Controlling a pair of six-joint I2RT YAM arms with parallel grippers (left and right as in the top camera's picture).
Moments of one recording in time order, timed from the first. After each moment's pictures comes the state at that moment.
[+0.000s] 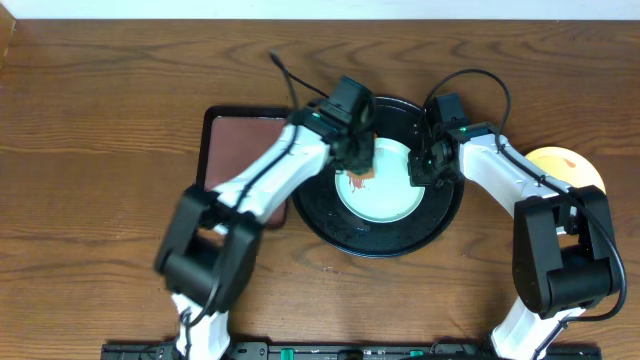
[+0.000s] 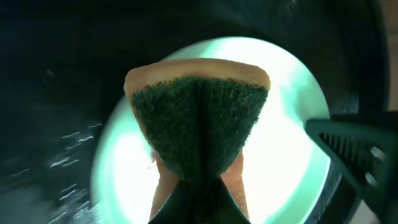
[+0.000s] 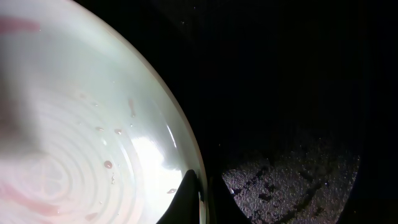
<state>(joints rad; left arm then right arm) -0.58 2.01 1.47 -0.63 0.22 -0.52 0.25 1.90 1.17 -0.63 -0.07 0.19</state>
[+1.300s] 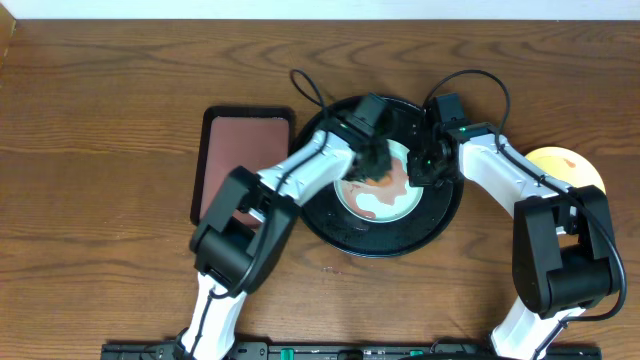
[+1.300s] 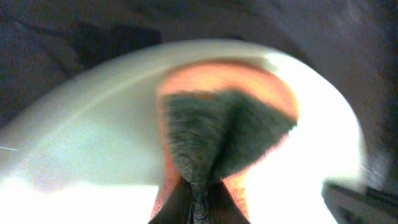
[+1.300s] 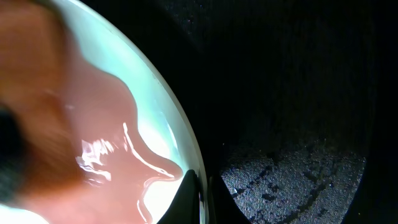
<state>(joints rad) -0.65 2.15 1.51 -0.54 0.19 -0.79 0.25 1.90 1.17 -0.64 -0.09 0.19</state>
